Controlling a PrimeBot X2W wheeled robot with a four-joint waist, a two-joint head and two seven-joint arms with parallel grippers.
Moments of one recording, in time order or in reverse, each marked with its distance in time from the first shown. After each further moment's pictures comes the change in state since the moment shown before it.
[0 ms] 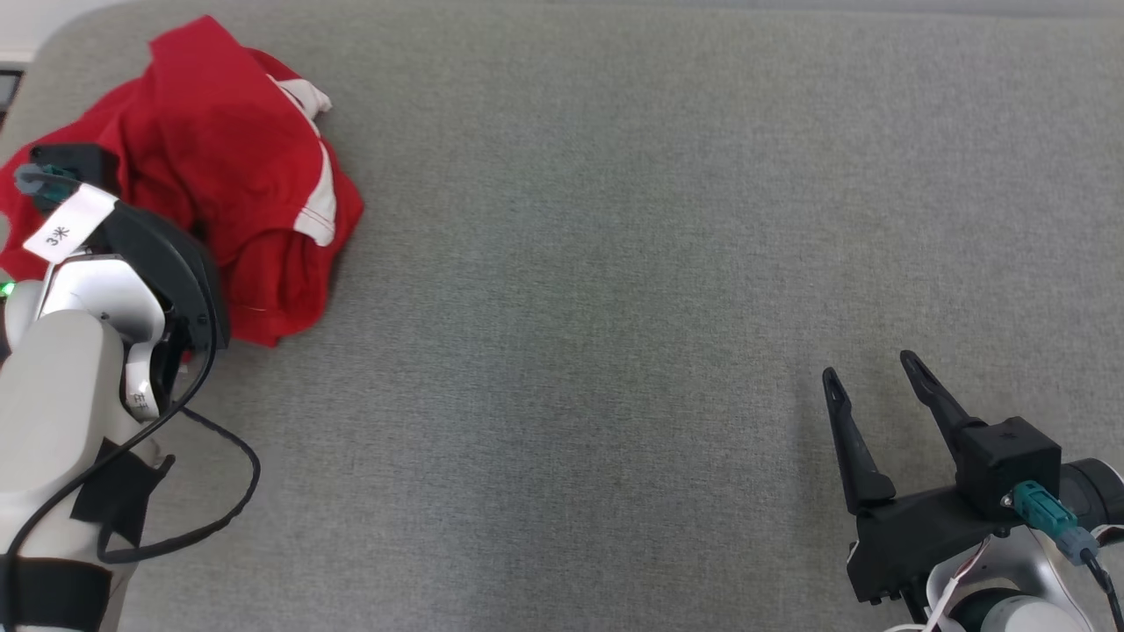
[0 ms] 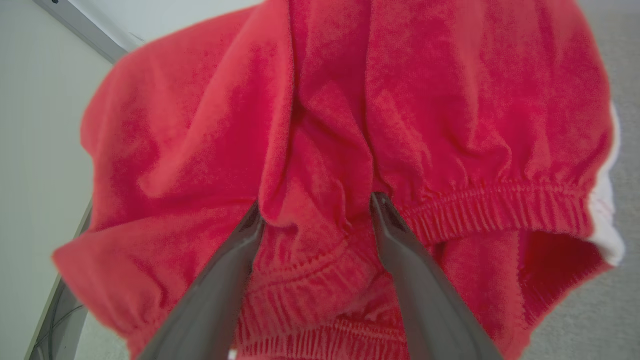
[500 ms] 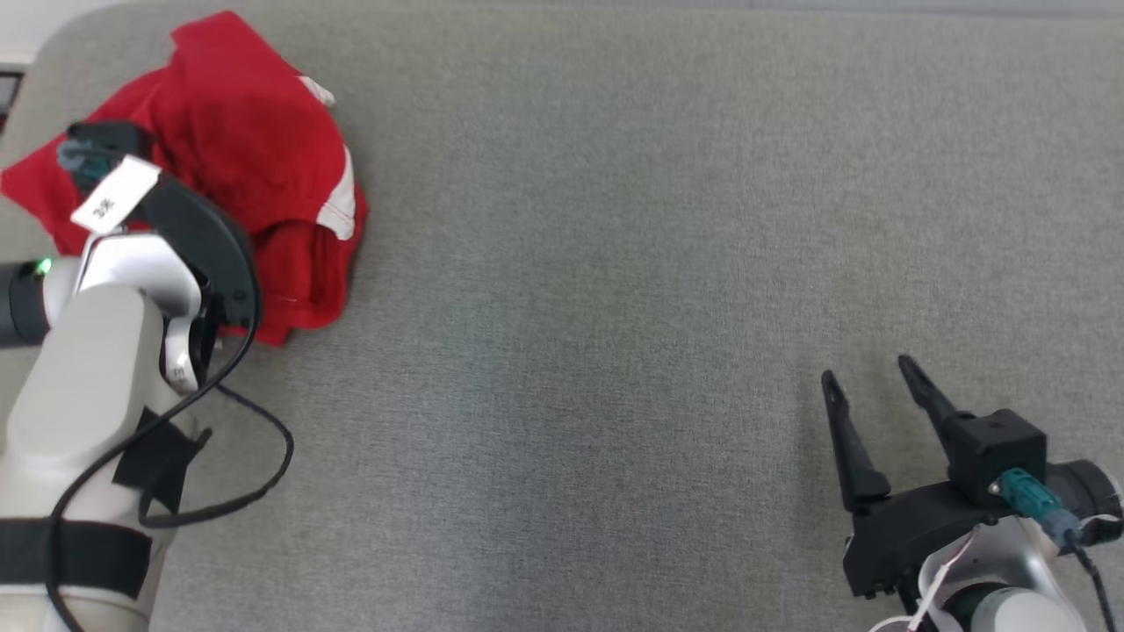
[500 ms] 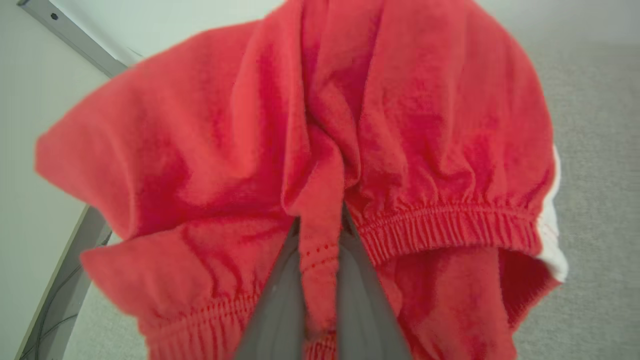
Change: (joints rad) left arm -0.071 -0.068 0.002 0.099 0.034 0.014 -0.040; right arm -0.021 0.012 -0.008 0.045 0.002 -0.001 0.019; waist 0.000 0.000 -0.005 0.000
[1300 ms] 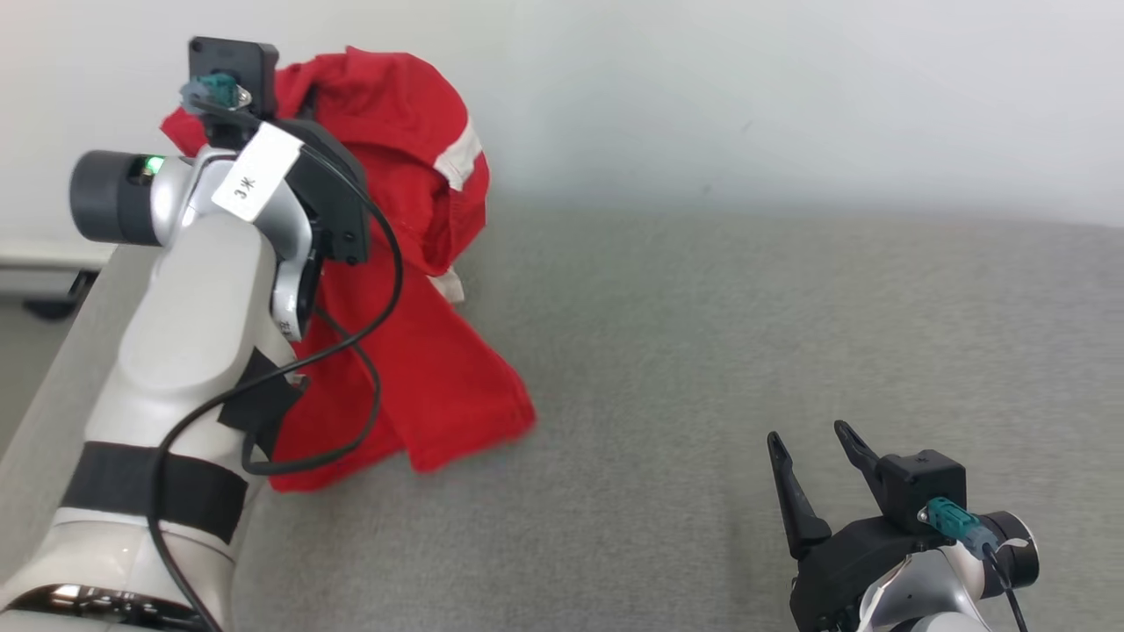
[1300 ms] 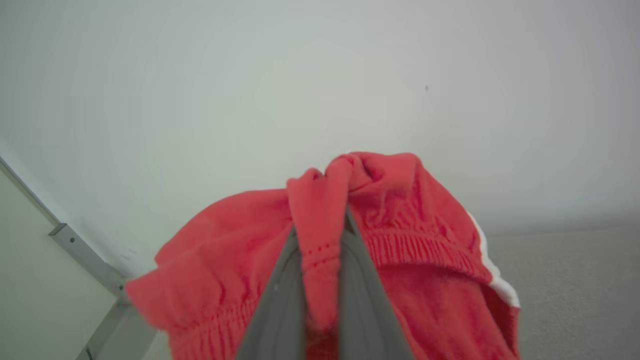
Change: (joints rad) left arm -0.153 -0.133 -0.083 0.103 0.061 -0.037 -0.238; right arm -0.002 0.079 0.053 0.208 0.052 0.000 -0.059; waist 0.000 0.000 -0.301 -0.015
